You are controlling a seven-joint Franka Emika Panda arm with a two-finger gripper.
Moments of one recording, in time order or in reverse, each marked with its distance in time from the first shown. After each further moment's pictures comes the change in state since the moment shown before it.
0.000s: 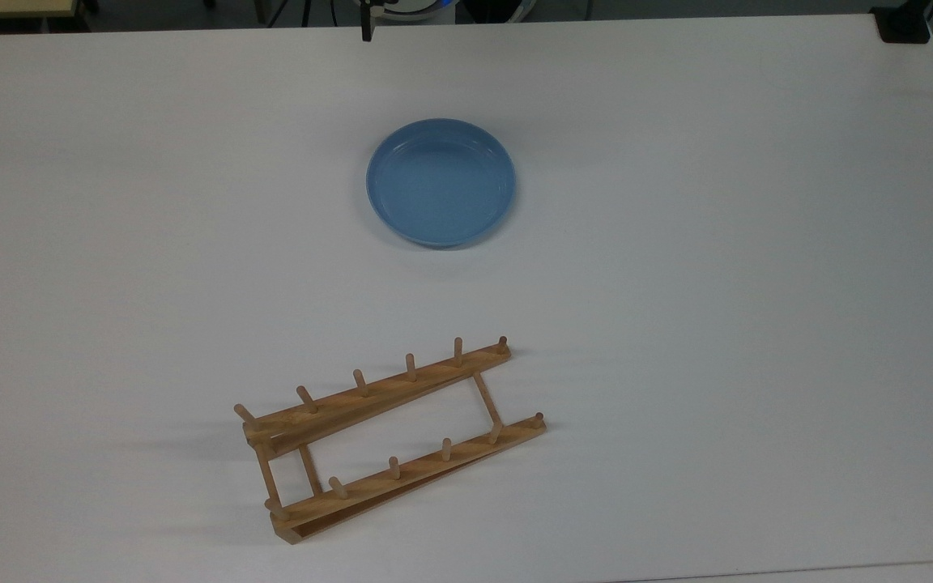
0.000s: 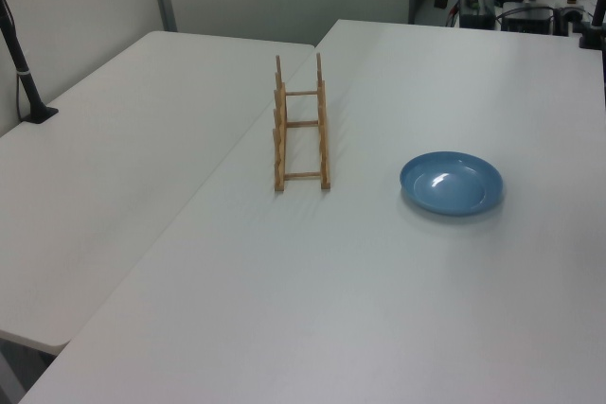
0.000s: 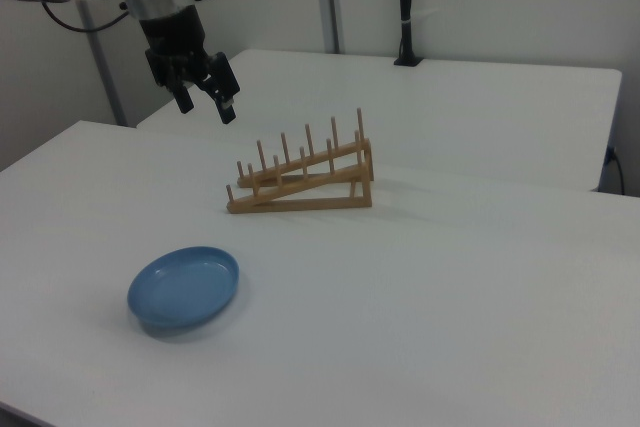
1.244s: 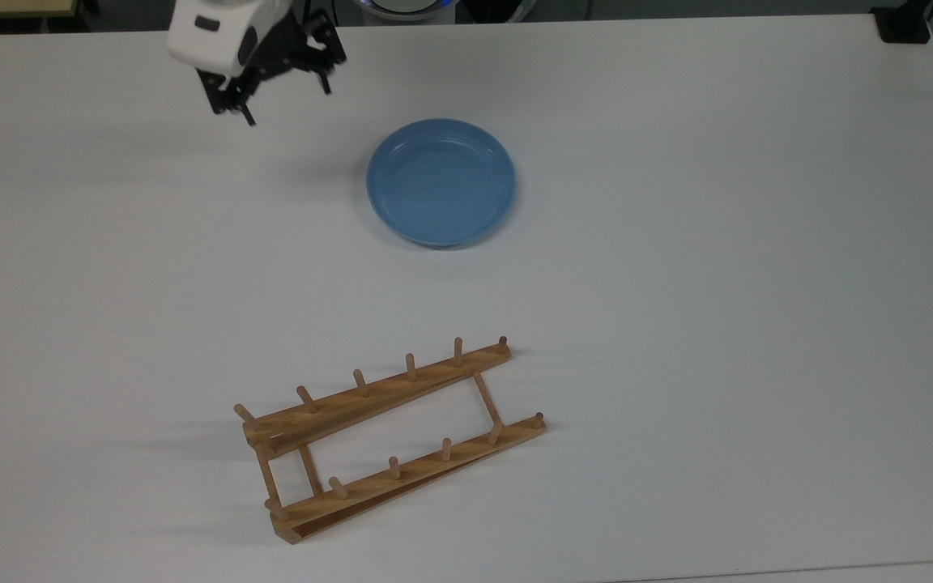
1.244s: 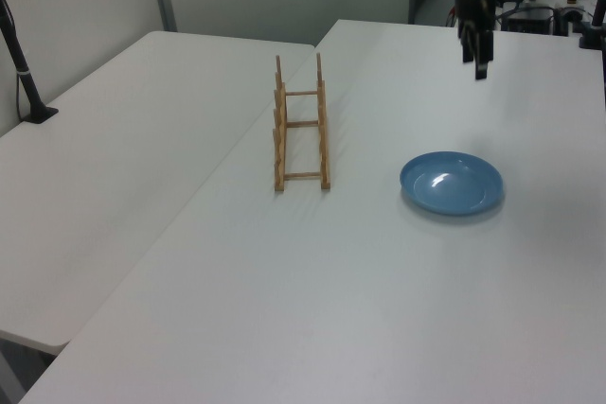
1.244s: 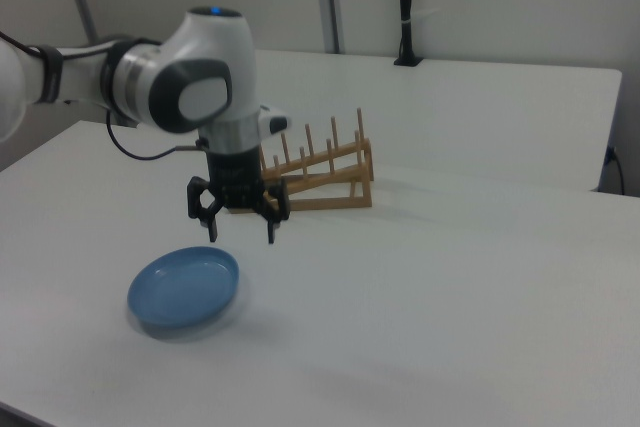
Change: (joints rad) arm -0.124 0.043 -0.023 -0.353 0.075 0.179 -0.752
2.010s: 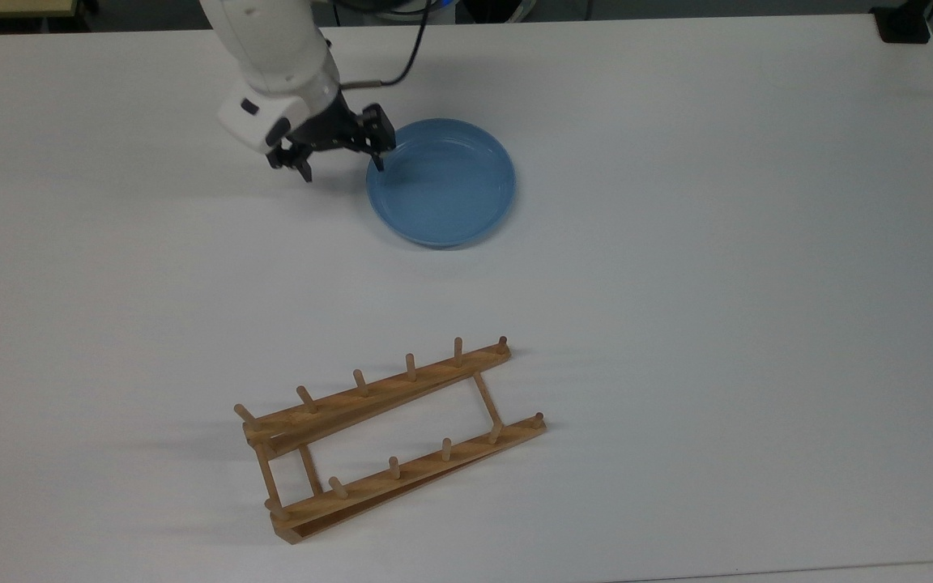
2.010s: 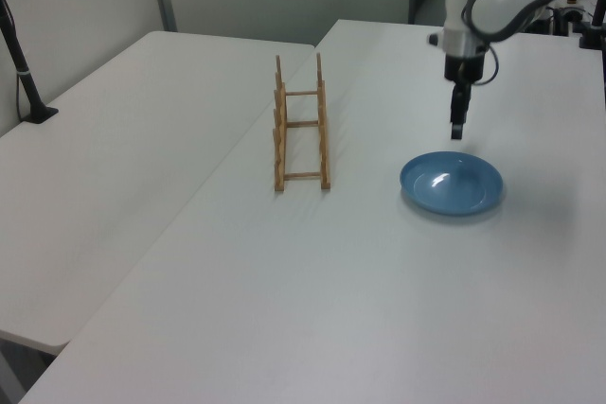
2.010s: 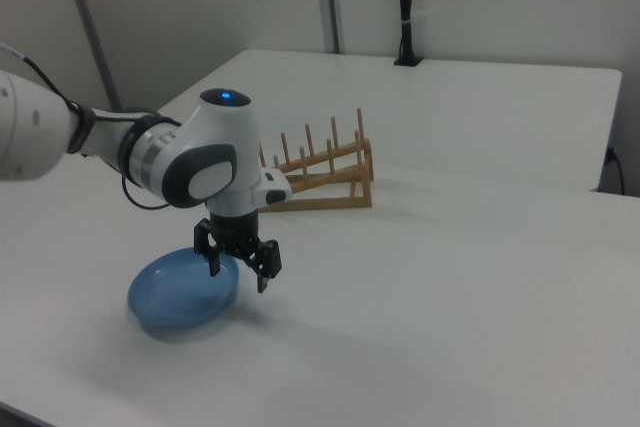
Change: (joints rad) arm 0.033 0.109 0.016 -0.174 0.130 0.306 0.312
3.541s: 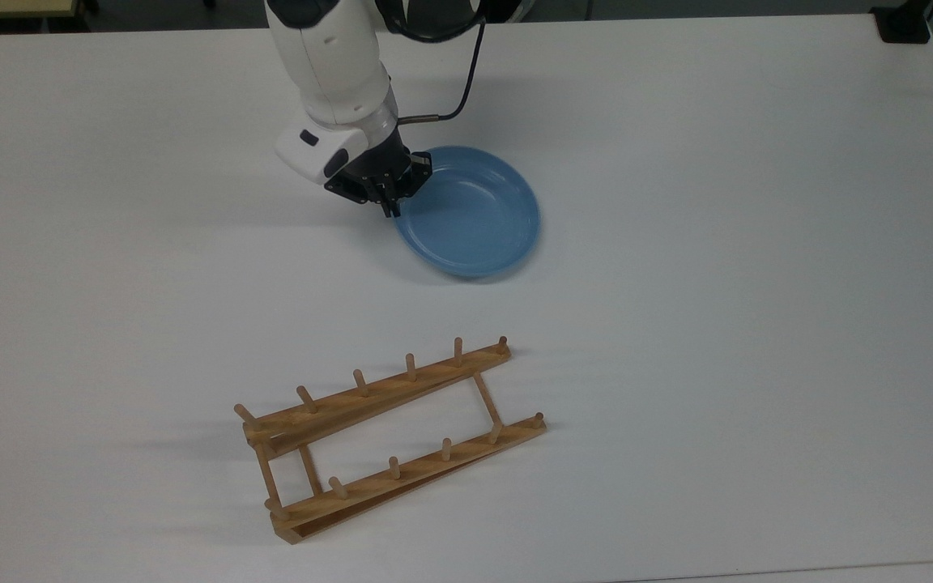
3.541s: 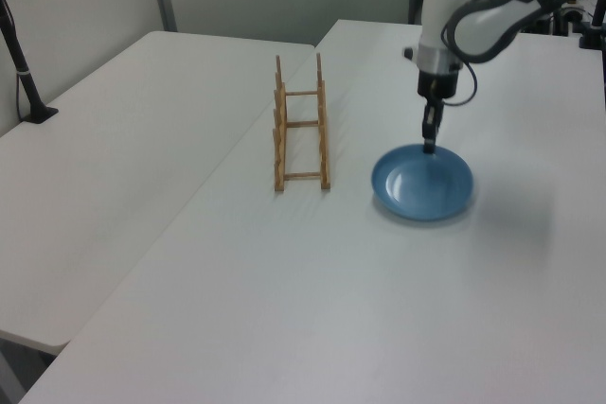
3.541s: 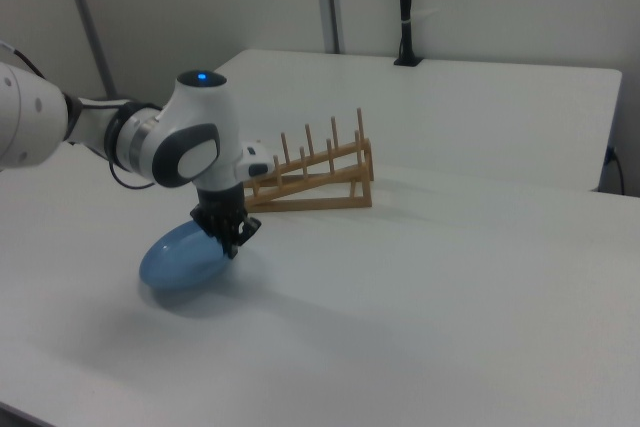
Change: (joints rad) arm 0.053 0.059 0.054 0.080 0.002 0.073 0.107
